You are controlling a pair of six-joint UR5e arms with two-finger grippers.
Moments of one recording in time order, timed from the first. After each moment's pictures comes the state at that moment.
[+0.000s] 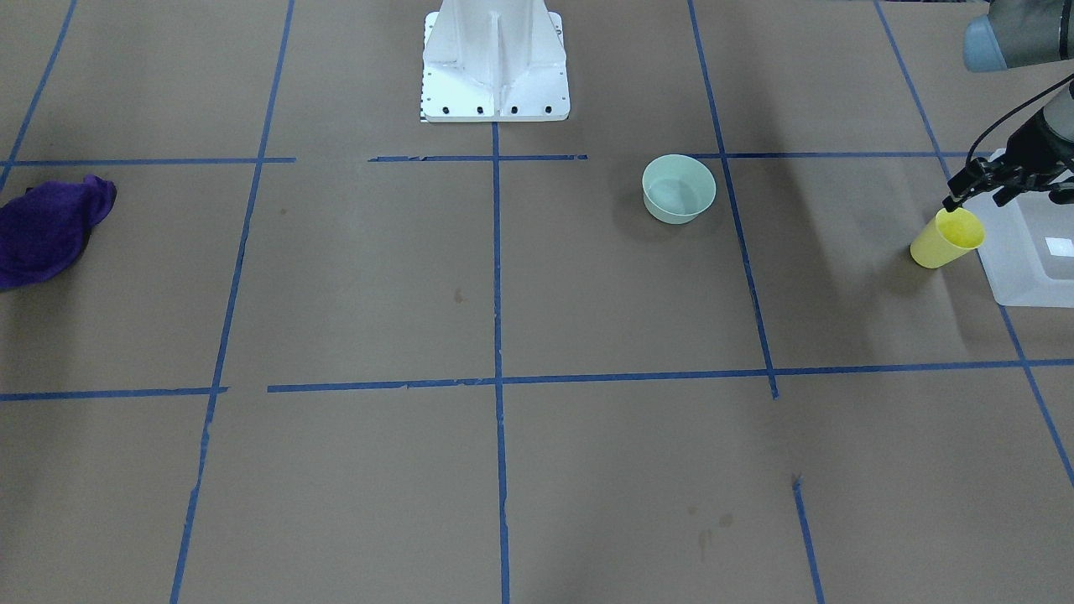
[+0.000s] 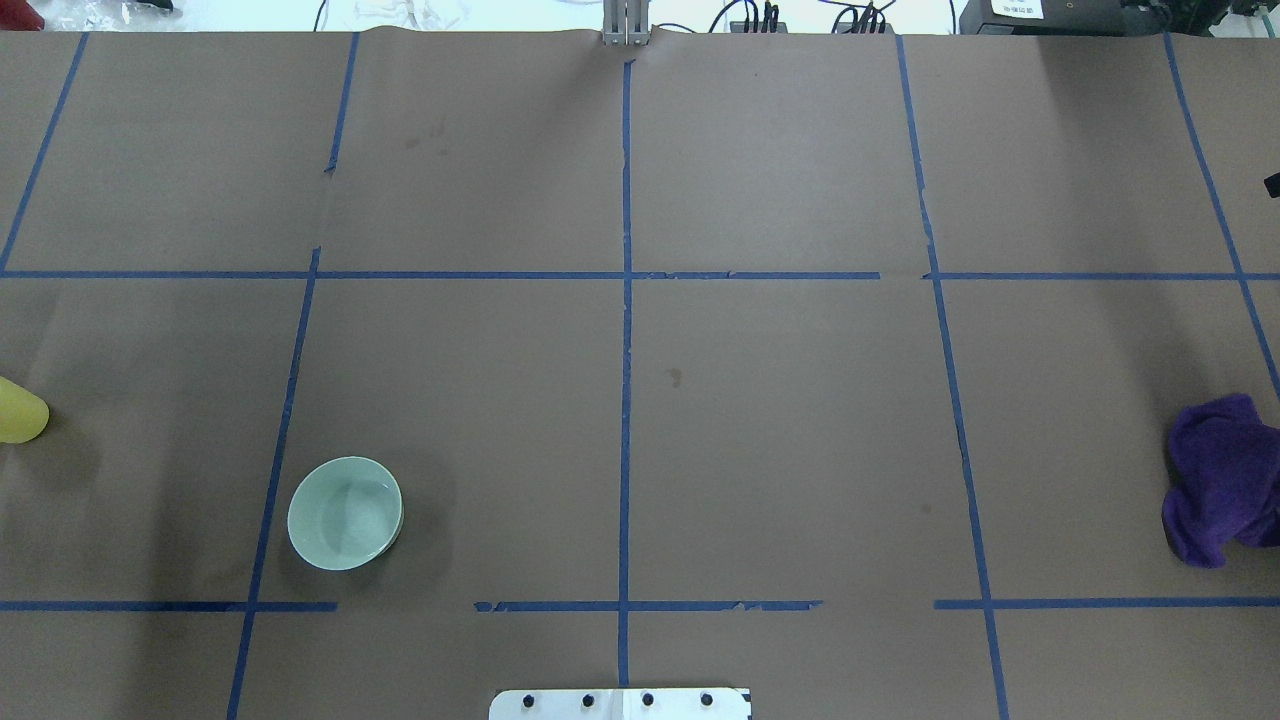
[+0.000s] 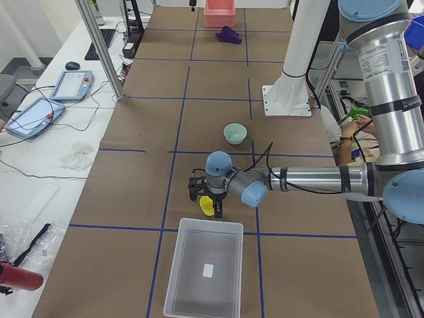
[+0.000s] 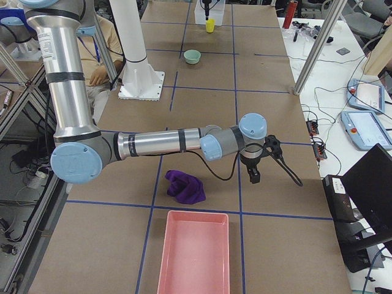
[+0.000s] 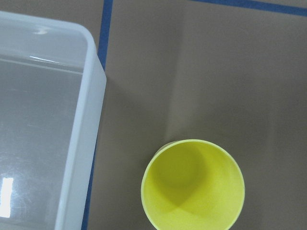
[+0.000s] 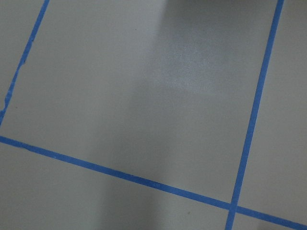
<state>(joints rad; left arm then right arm) -1.14 -1.28 -1.73 -2.15 -2.27 -0.71 1.45 -1.43 1.55 -1.33 2.36 0.09</state>
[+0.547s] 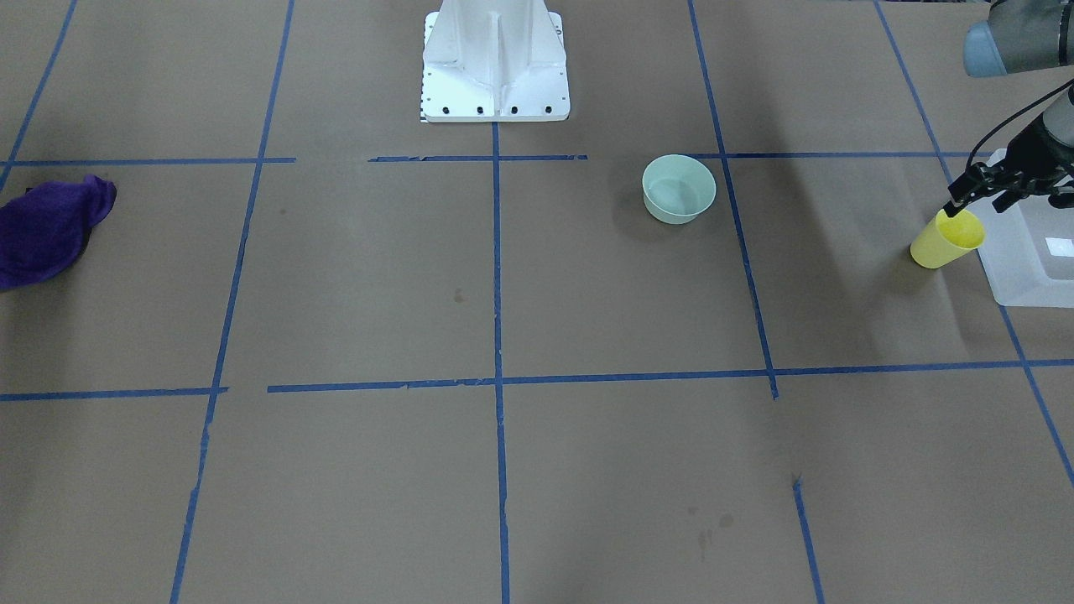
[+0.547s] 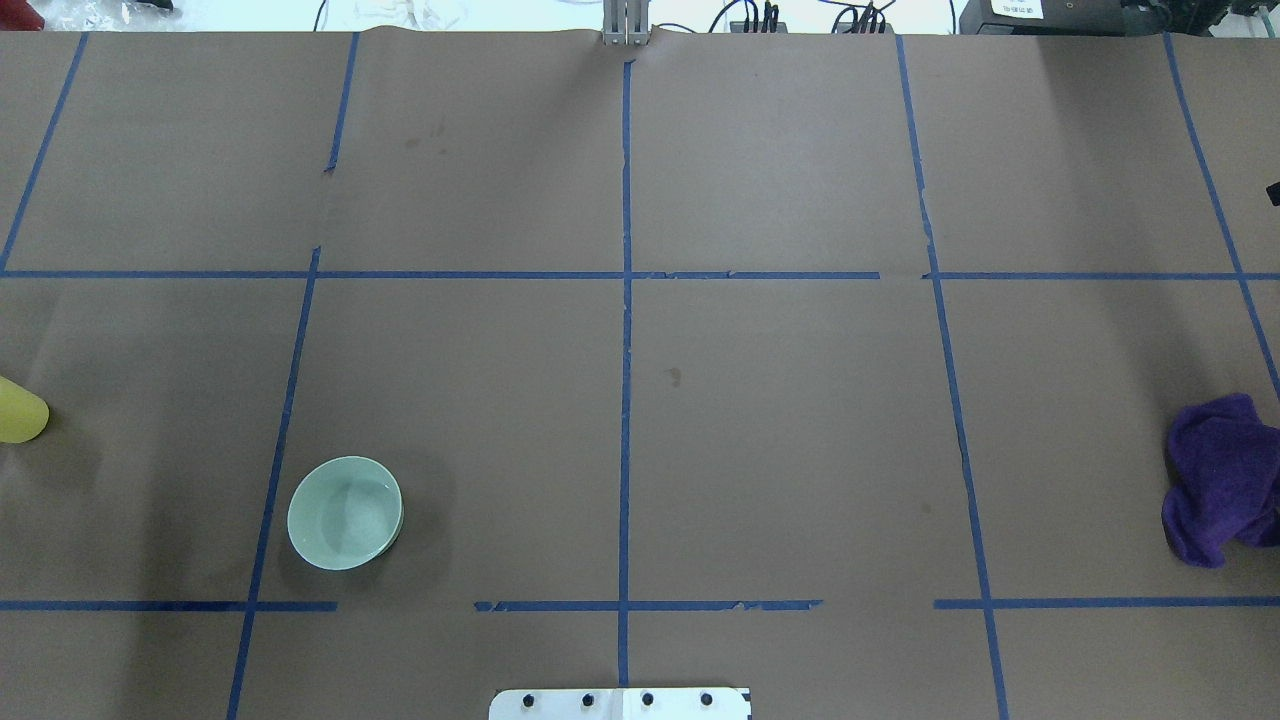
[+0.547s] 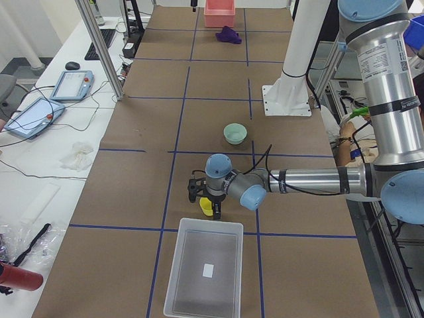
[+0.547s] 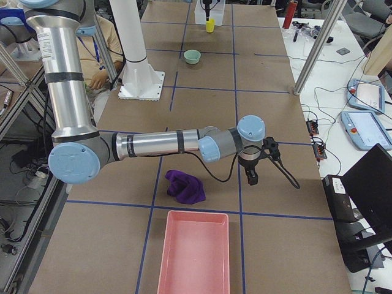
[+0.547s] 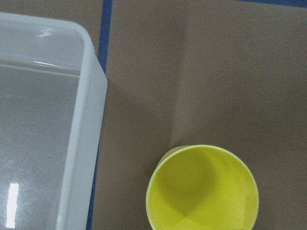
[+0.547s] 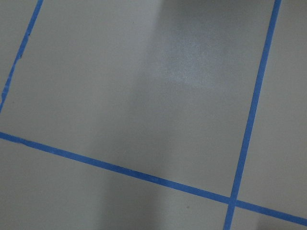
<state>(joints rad) -1.14 -1.29 -1.70 -2.20 -2.26 -0.70 1.45 -1.44 1.56 -1.33 2.36 0.09</state>
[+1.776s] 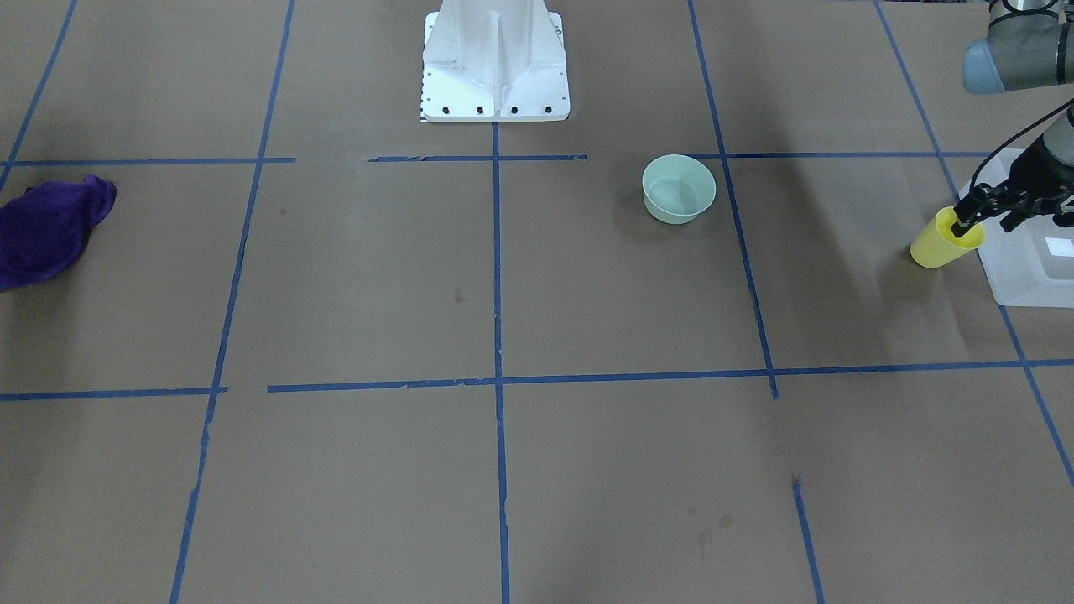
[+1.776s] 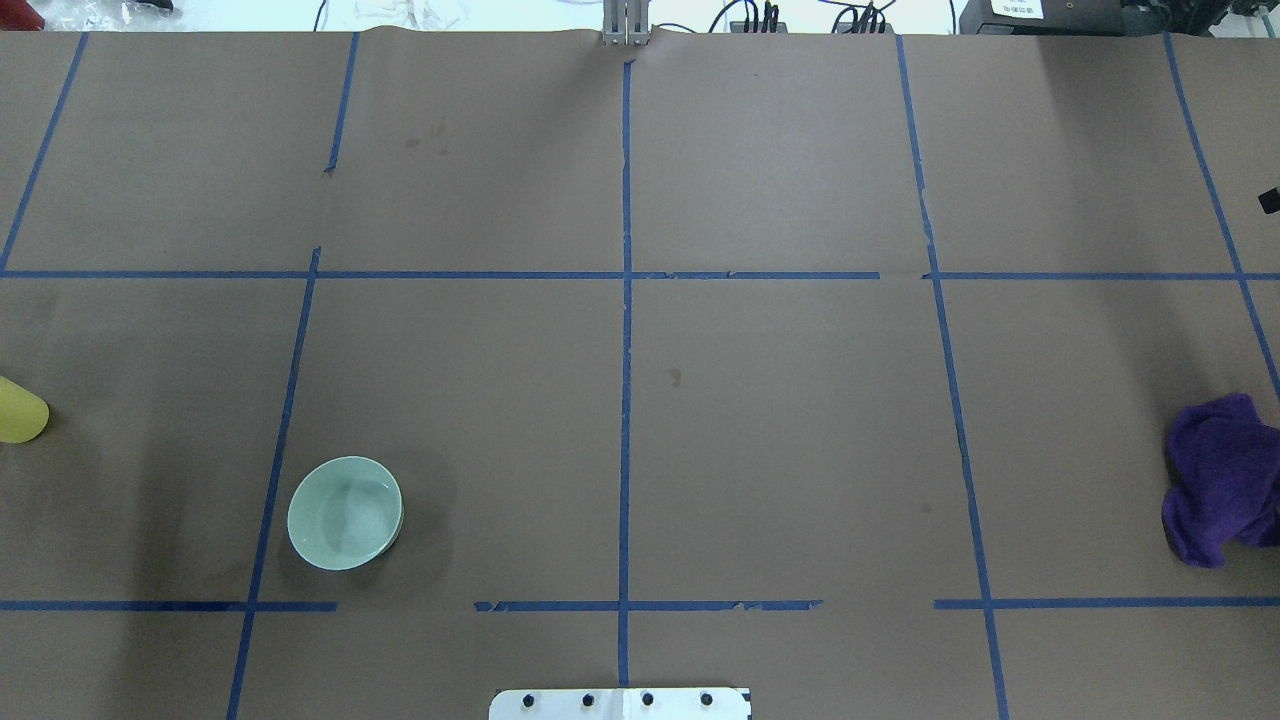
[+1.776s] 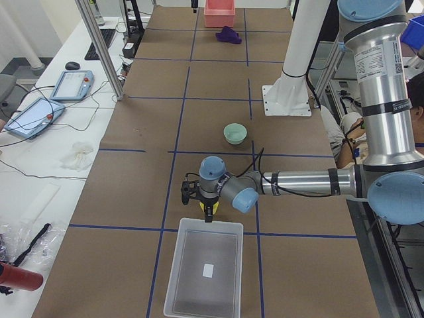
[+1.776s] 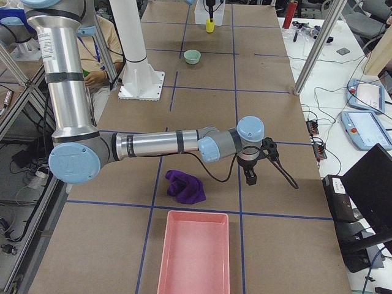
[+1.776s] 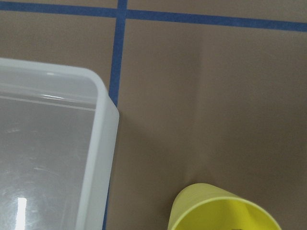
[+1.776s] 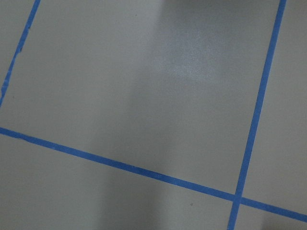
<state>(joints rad) -1.14 -1.35 -1.63 -2.23 -2.21 -0.71 1.43 -1.44 1.55 -1.33 2.36 0.09</state>
